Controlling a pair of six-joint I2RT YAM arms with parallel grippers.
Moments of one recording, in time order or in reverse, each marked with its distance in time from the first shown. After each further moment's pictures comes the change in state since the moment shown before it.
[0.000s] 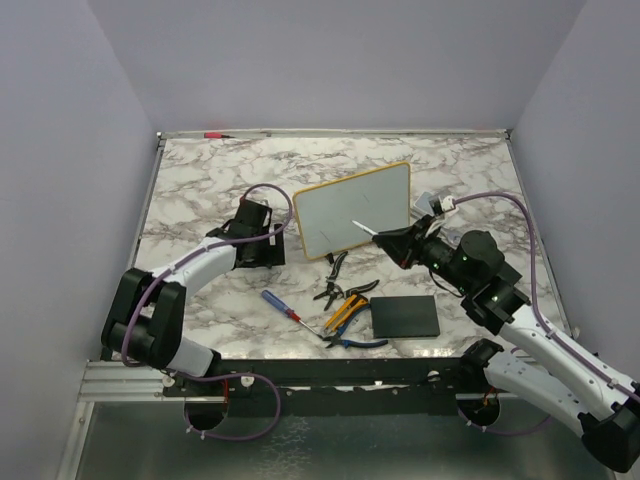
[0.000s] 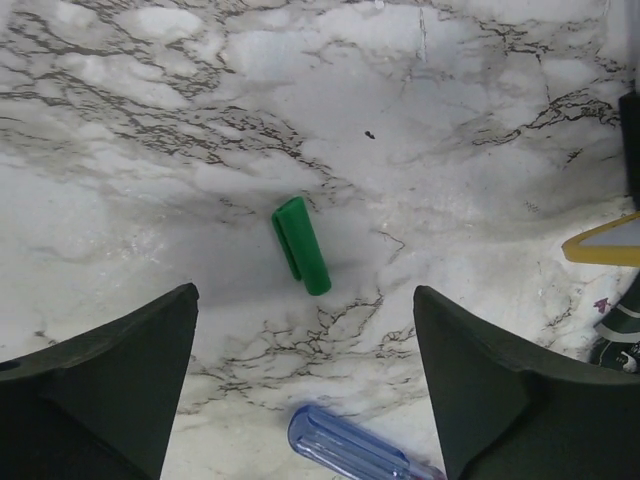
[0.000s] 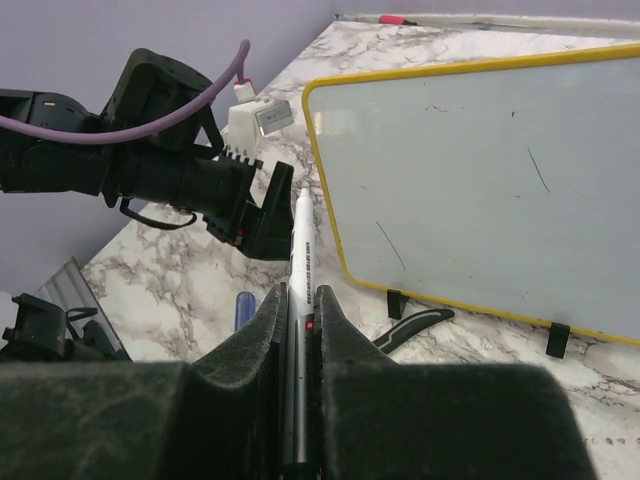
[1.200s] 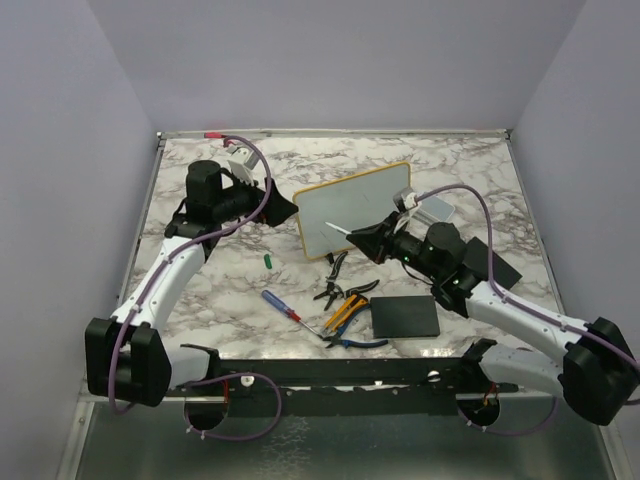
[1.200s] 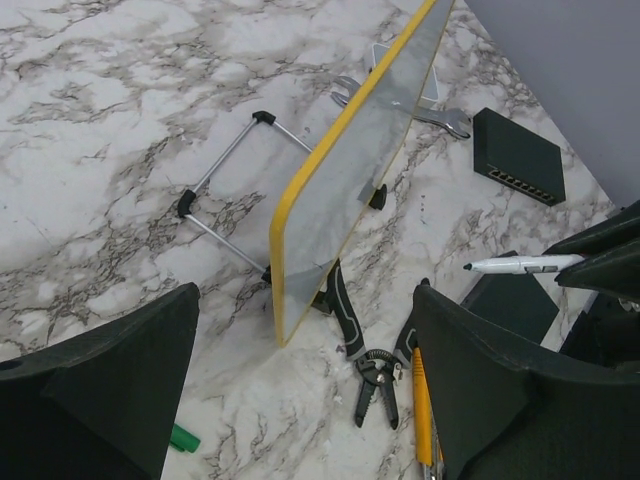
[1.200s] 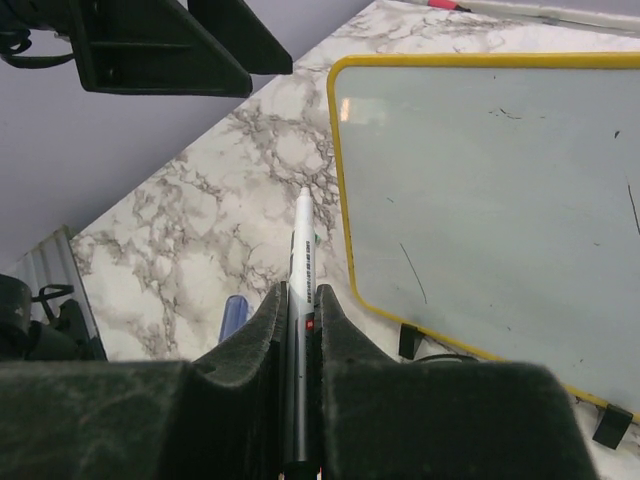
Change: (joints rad) left arm 0.187 -0.260 0.149 0.269 0.671 0.182; right arm 0.031 0.282 -0.057 0.362 -0.082 -0.052
